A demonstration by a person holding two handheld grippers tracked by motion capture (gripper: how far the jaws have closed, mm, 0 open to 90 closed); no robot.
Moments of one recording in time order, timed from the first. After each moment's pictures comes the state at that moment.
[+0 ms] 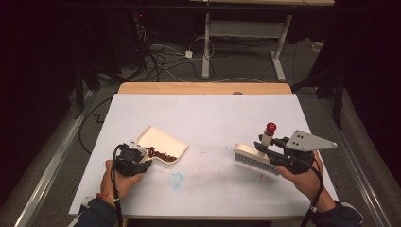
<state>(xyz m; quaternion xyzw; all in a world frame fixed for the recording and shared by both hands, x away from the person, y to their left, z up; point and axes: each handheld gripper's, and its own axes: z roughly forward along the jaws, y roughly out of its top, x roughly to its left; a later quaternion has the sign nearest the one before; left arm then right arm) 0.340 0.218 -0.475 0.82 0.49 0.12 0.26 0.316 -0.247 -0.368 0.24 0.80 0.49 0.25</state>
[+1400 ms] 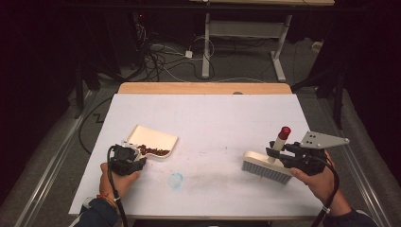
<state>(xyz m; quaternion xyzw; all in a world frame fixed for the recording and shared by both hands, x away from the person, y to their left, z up) 0.341 0.228 -0.483 0.78 0.55 0.13 0.26 0.322 -0.285 -0.378 0.28 0.81 0.48 0.18</state>
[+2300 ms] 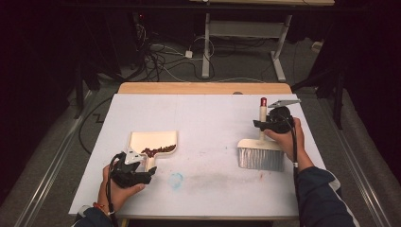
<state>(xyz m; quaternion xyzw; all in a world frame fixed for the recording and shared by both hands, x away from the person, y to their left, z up) 0.308 0.219 -0.478 0.82 0.43 0.18 0.33 0.468 -0.258 -0.421 0.43 0.81 0.34 0.20</state>
